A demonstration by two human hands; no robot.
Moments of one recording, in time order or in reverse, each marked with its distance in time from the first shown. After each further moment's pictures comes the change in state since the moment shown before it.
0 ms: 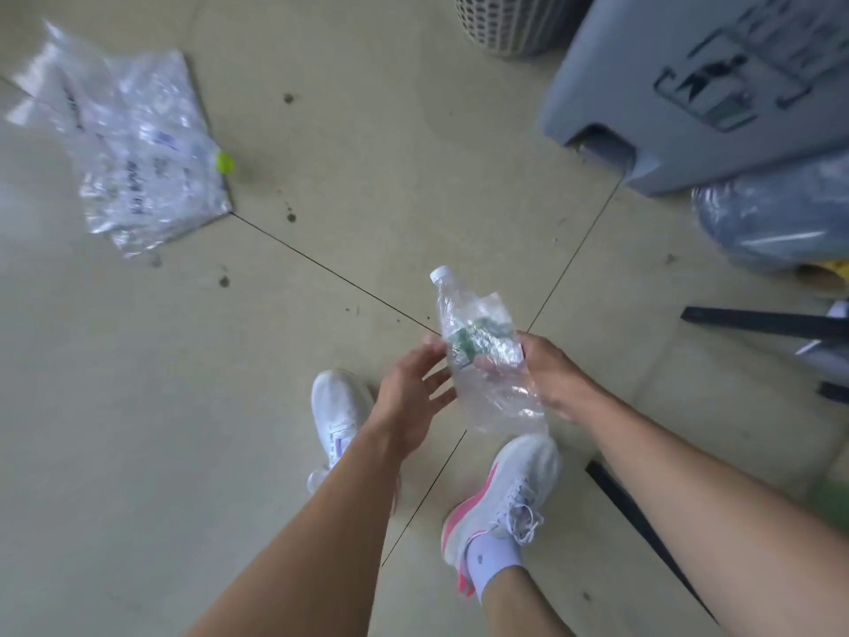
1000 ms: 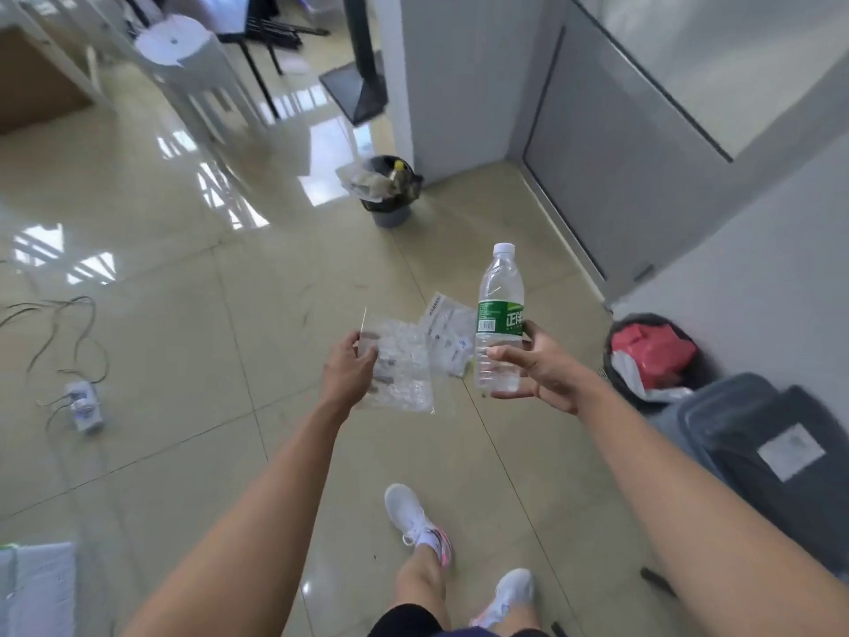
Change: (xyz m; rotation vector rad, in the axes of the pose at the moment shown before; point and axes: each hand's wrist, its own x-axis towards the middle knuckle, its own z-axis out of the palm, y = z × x) left_hand -0.710 0.338 -0.143 0.188 0.643 0.669; right_hand -0.554 -0.564 0.204 -0.126 -0.415 -0.330
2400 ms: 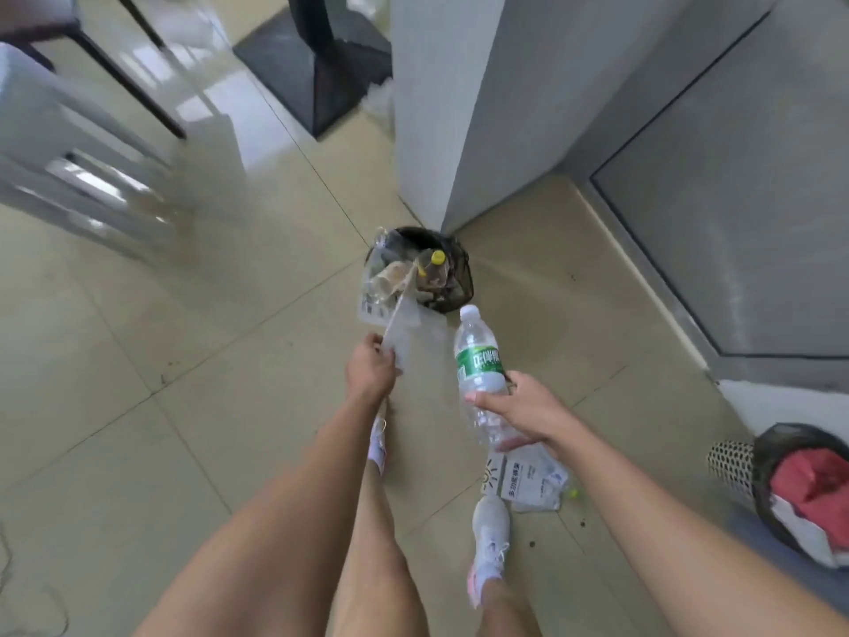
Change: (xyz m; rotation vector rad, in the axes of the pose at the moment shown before) left_hand 0.817 0.175 -0.099 0.301 -0.123 -0.209; right_hand 0.678 -0.326 0.147 -0.182 0.267 0.431
